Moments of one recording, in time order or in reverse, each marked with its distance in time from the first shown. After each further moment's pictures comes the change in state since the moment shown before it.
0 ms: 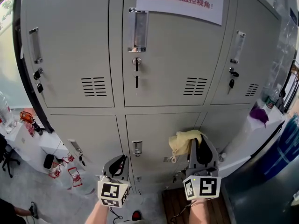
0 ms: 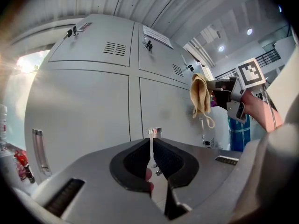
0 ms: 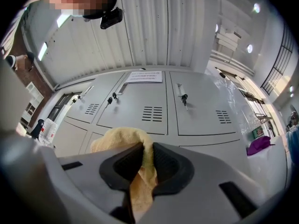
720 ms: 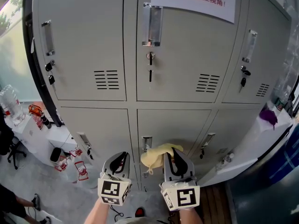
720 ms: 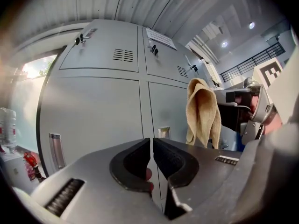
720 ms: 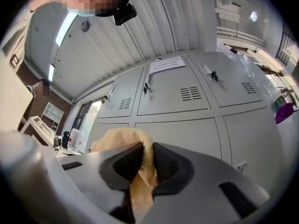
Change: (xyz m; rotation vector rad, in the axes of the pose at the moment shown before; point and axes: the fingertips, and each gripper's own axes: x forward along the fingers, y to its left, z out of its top) left arm -0.024 0.021 0.001 0.013 0.005 0.075; right arm -0.022 0.121 -0.046 0.126 0.092 0.263
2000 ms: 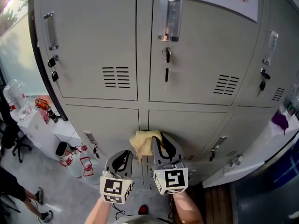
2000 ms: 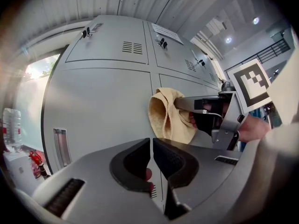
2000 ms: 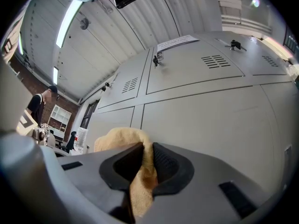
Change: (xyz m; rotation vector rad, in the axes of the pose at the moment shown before) left arm 0.009 0.031 -0.017 -0.003 0.038 0.048; right arm 0.095 0.039 -0.038 0.012 0.046 0.106
